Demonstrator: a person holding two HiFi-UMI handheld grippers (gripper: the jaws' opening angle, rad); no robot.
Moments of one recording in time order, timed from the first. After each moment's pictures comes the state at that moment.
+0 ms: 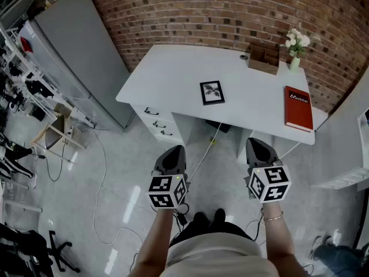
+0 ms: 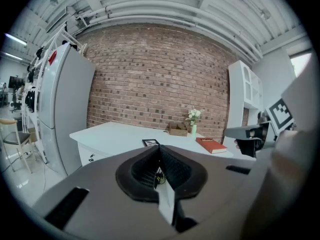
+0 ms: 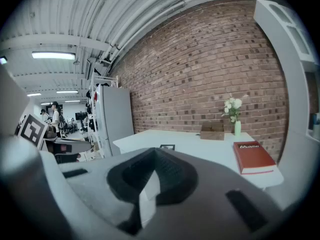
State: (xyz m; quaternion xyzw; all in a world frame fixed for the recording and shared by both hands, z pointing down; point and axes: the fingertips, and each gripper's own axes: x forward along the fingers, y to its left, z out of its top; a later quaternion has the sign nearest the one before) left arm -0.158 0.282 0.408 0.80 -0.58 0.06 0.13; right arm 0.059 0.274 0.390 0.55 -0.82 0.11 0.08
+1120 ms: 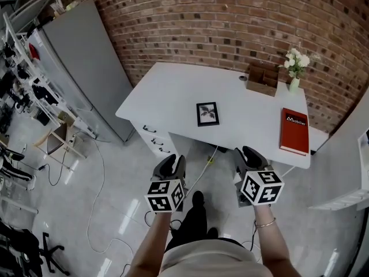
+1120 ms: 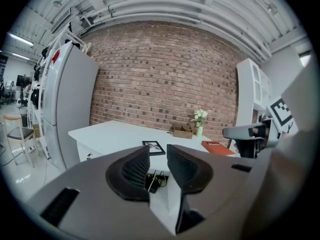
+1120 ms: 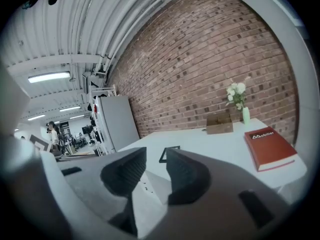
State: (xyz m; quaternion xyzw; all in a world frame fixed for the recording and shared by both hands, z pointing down) left arm -0.126 0.244 0.414 0.78 -0.61 0.06 0.15; right arm 0.078 0.224 0.394 0.51 -0.84 0.18 0.03
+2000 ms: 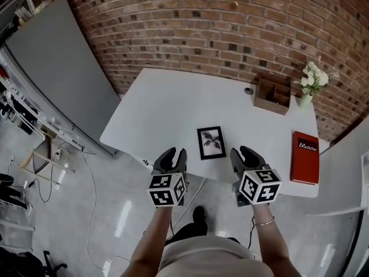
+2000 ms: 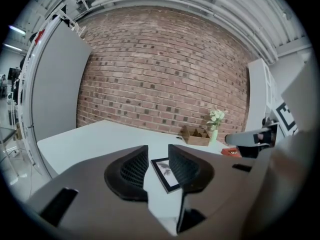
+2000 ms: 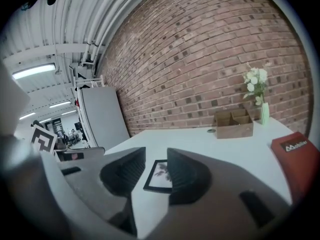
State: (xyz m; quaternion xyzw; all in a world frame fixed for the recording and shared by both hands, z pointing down) left arm -0.164 0.008 0.428 0.80 -0.58 0.06 0.17; right arm 0.028 0.017 0.415 0.53 -0.82 0.21 0.06
